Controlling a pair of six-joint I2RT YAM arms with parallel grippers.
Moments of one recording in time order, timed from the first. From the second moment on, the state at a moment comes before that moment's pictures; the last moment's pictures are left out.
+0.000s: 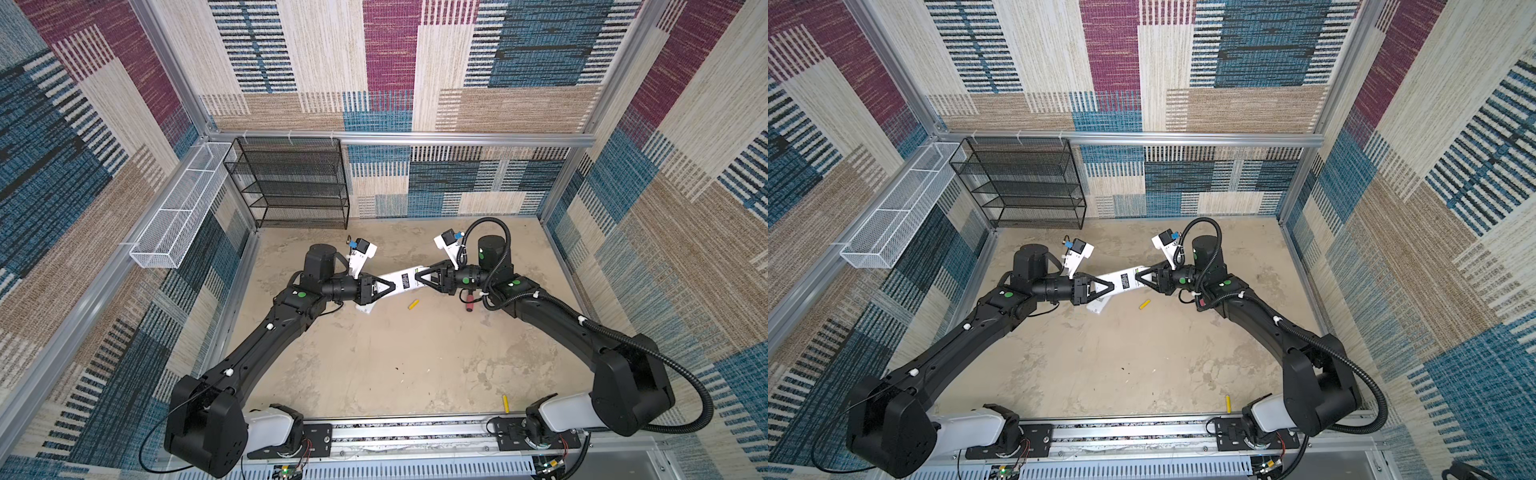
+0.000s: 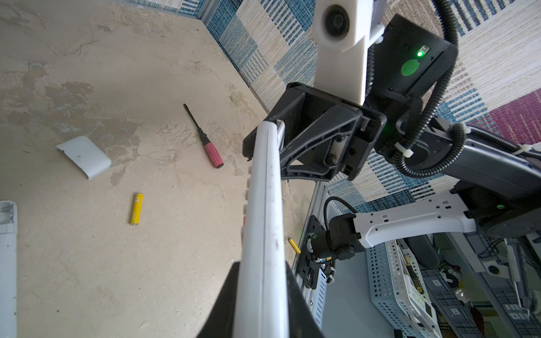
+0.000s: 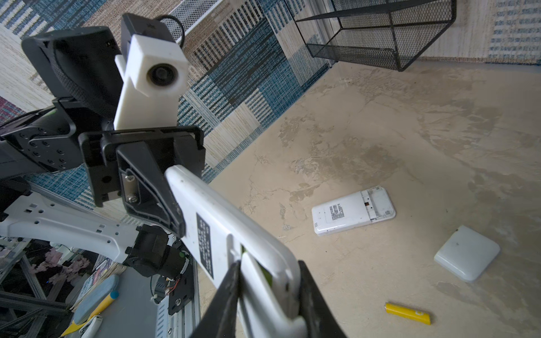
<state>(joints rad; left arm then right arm) -0.38 1.29 0.99 -0.18 0.87 -0.38 0.41 1.43 0.98 0.07 -0.88 0.30</state>
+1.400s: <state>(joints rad) -0.29 1.34 1.12 -0.10 0.89 -0.63 0.36 1.46 0.93 0.25 -1.13 0.65</state>
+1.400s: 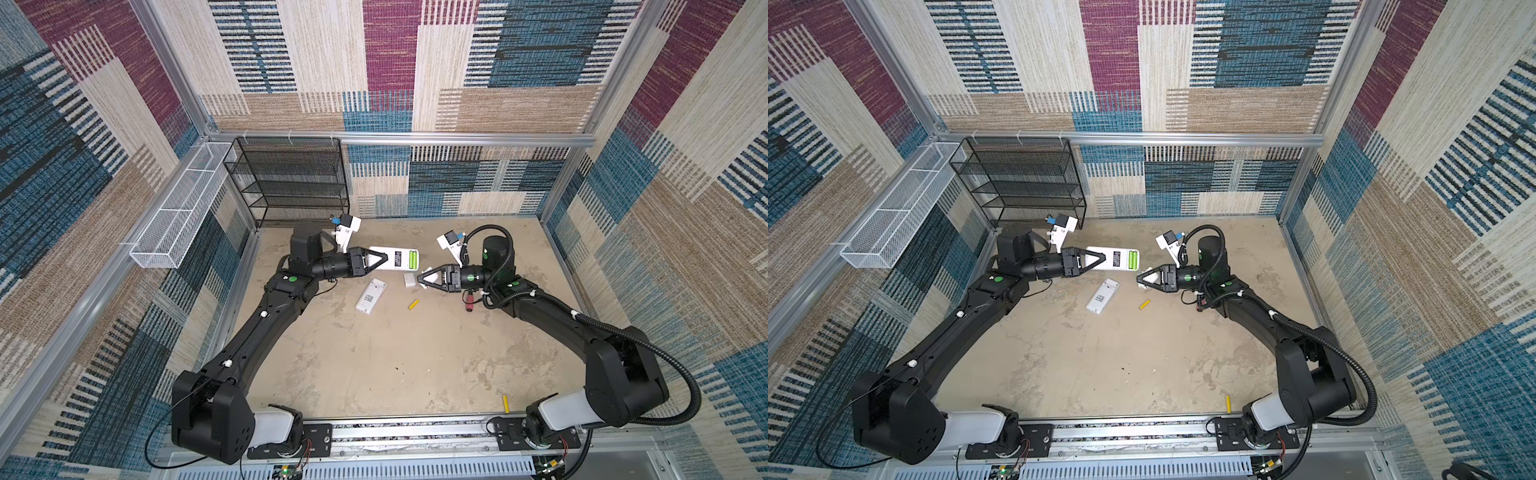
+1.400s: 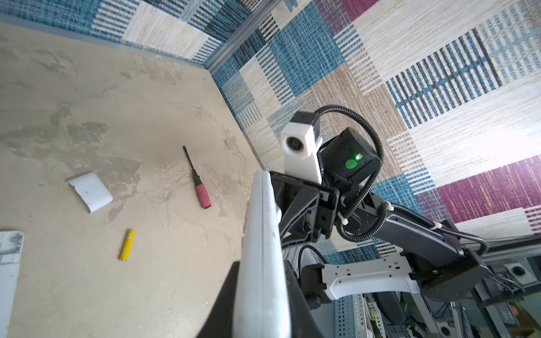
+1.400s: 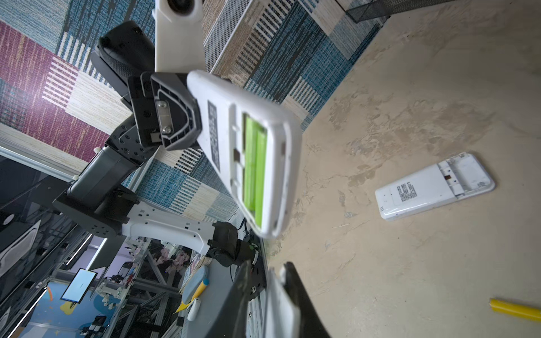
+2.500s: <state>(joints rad) -0.28 1.41 1.07 -0.36 0.79 -0.43 0.40 1.27 0.81 0.00 -0.71 0.13</state>
